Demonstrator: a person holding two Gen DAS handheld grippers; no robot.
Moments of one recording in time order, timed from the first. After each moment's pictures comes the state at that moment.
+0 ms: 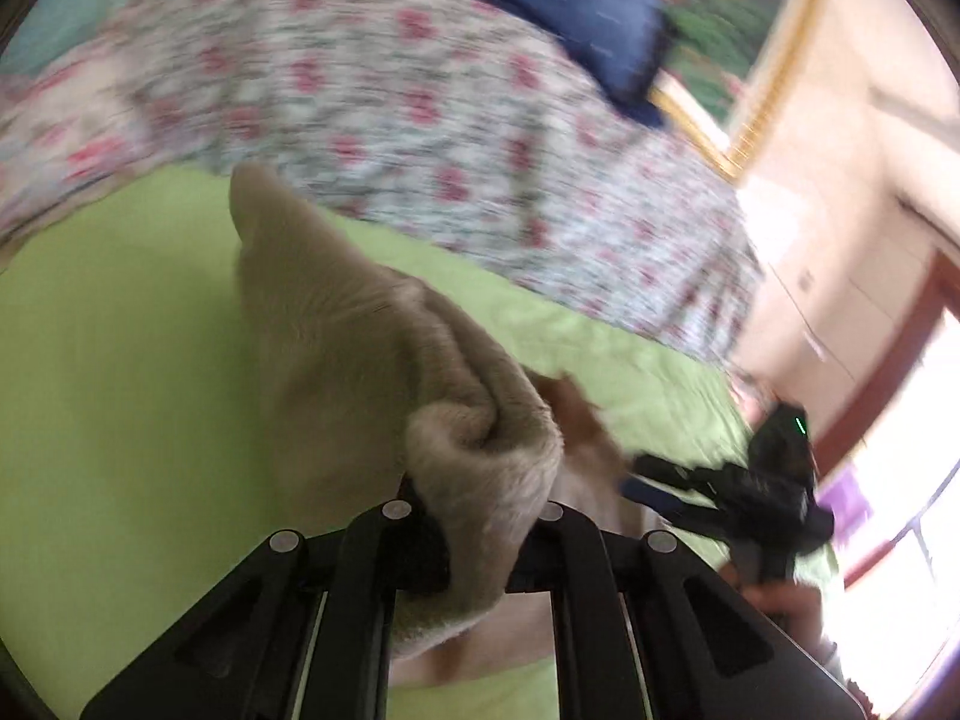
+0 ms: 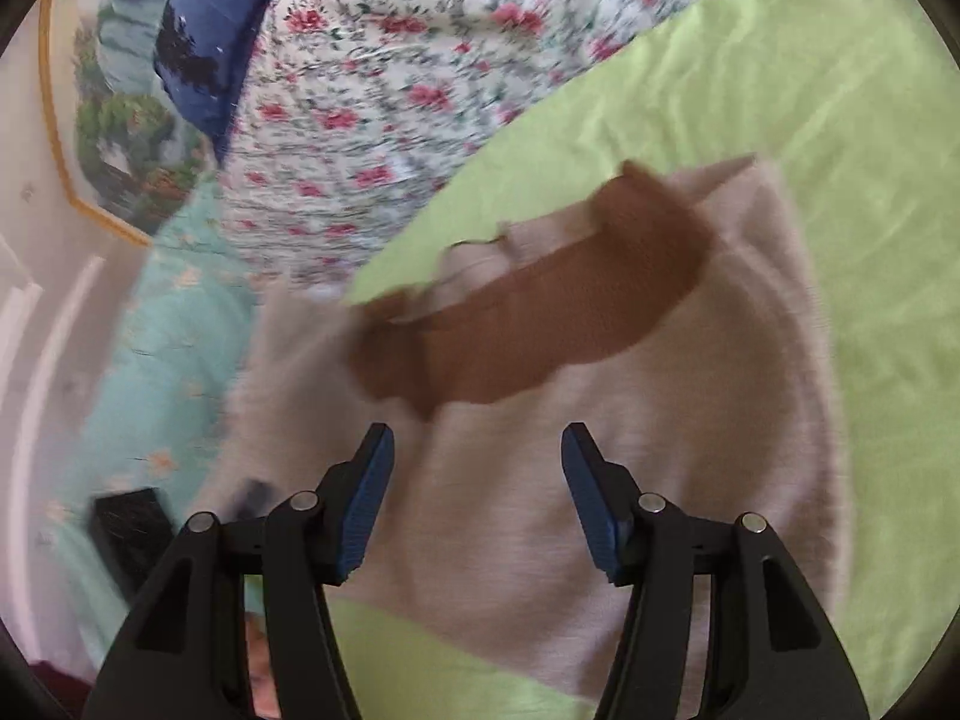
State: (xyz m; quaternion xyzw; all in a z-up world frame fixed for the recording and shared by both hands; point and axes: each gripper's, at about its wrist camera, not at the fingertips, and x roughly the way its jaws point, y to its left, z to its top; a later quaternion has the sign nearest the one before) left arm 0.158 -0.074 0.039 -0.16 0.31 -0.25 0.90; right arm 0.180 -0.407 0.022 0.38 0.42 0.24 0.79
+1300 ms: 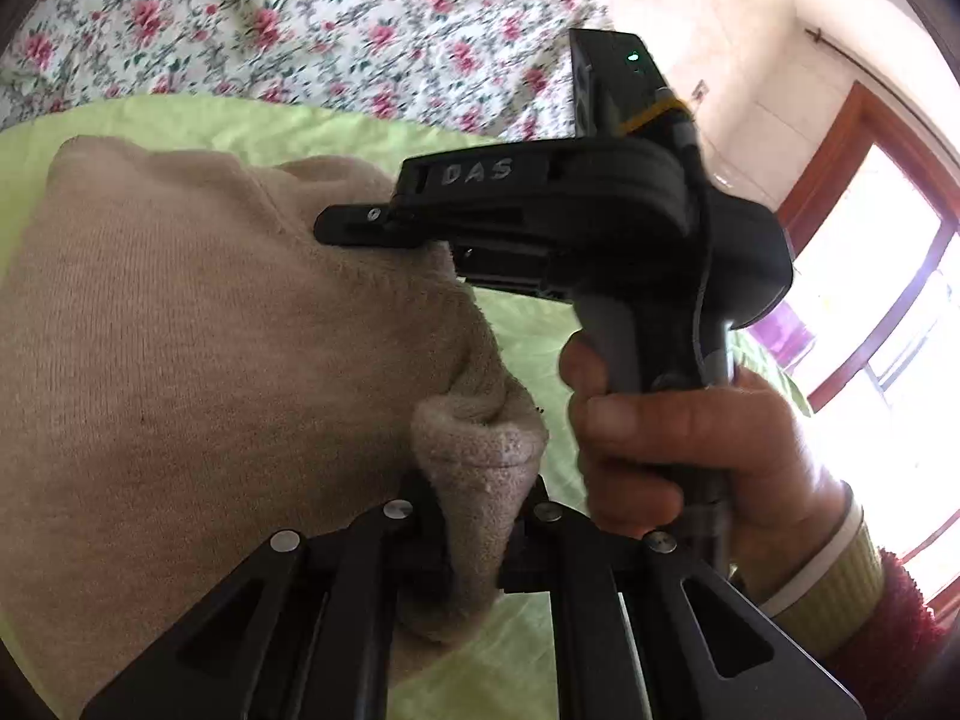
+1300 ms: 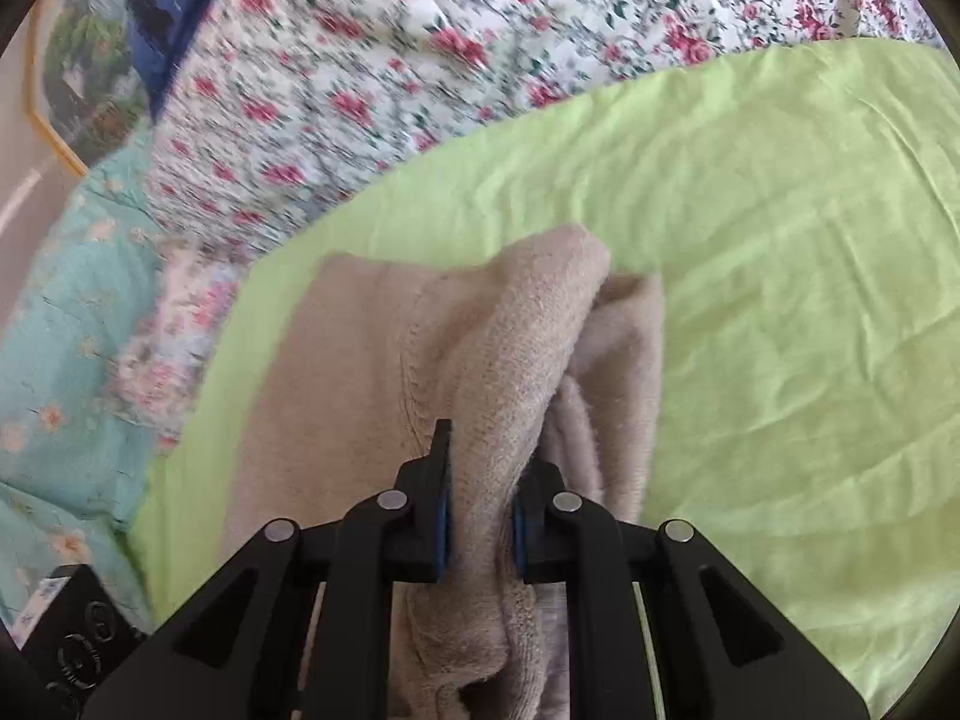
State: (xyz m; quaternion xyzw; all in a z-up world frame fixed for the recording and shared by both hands) left arm 0.153 -0.281 -0.034 -0.05 0.41 -0.41 0.81; right arm 0.225 -0.453 0.017 0.21 0.45 0.15 0.85
